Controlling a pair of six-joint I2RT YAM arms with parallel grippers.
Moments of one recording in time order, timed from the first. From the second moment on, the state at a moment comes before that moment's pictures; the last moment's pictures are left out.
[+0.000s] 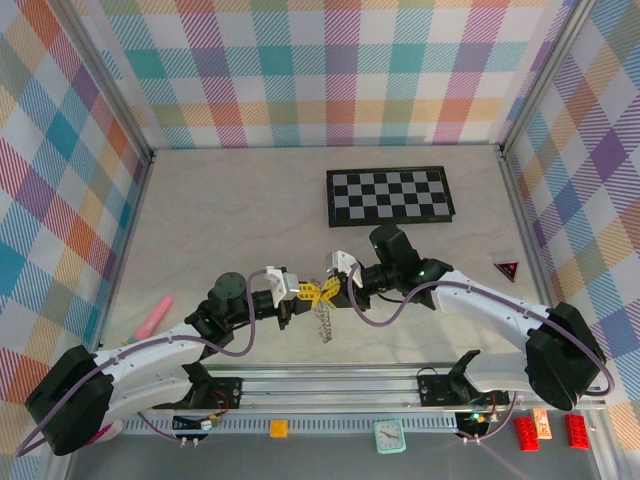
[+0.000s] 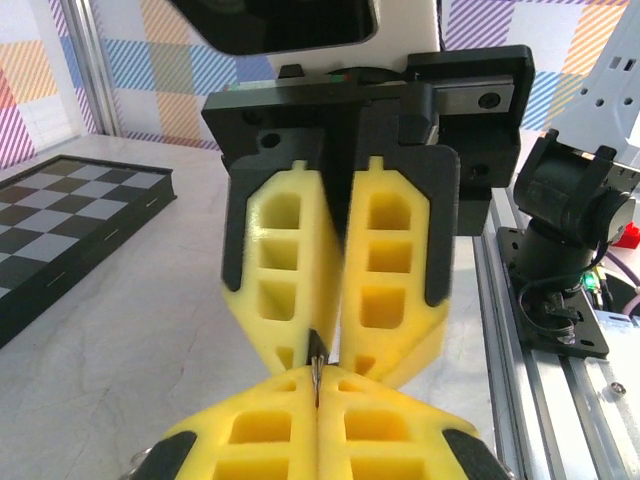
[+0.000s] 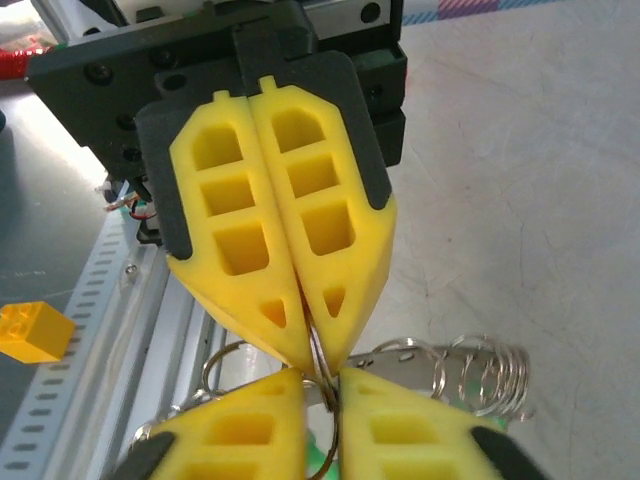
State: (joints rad) left arm -0.76 0.98 0.27 0.60 0.54 0.04; right arm 0.75 1.26 0.76 -0.15 -0.81 -0.37
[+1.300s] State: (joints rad) left arm -0.76 0.97 0.44 0.15 0.54 0.21; right arm 0.85 1.37 1.09 -0.71 -0.52 -0.71
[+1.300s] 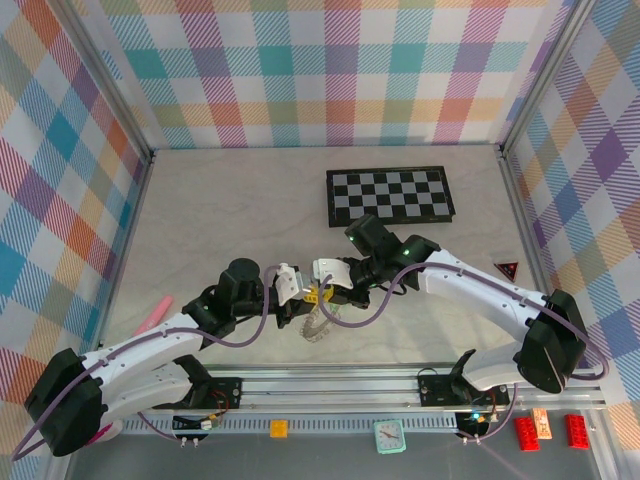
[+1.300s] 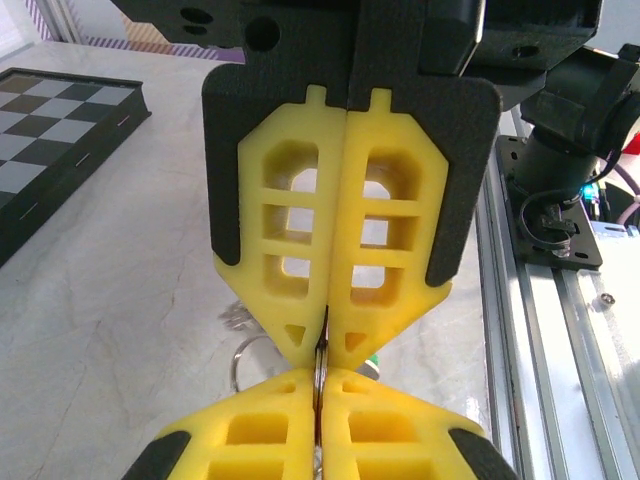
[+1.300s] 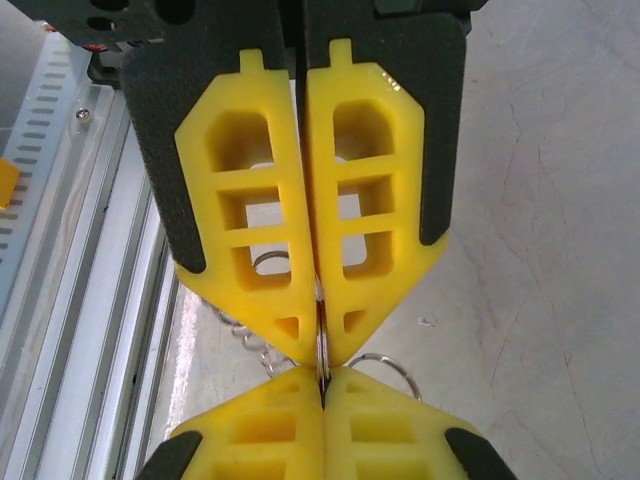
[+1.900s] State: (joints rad) left arm -0.76 0.96 0.39 0.22 0.55 0.19; right arm 0.76 1.23 0.87 -0.48 -0.65 -0.58
